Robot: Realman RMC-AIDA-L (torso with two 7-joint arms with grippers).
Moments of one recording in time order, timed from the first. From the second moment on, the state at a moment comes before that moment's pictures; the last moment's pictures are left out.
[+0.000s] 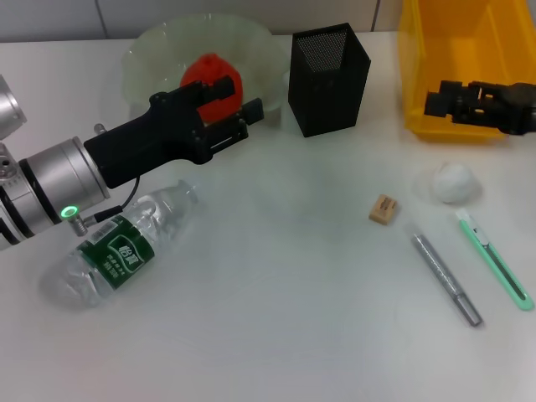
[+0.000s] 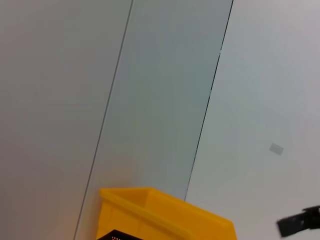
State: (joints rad) left arm -0.54 -2.08 1.01 0.34 1.32 1.39 -1.06; right arm 0.47 2.00 -0.71 -0.82 -1.83 -1.63 1.85
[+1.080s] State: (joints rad) left arm -0.55 -2.08 1.02 0.33 1.31 1.34 -1.07; right arm 0.73 2.05 -0.97 -1.14 -2.70 -1.54 2.79
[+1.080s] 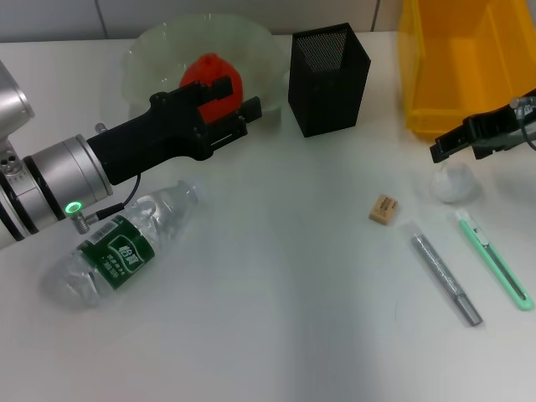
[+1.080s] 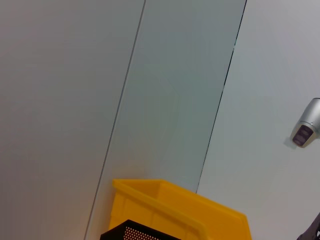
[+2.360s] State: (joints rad) left arm -0.56 -2.08 1.02 0.31 1.30 1.31 -1.07; right arm 0.87 2.05 -1.01 -0.89 -2.87 -1.46 2.80
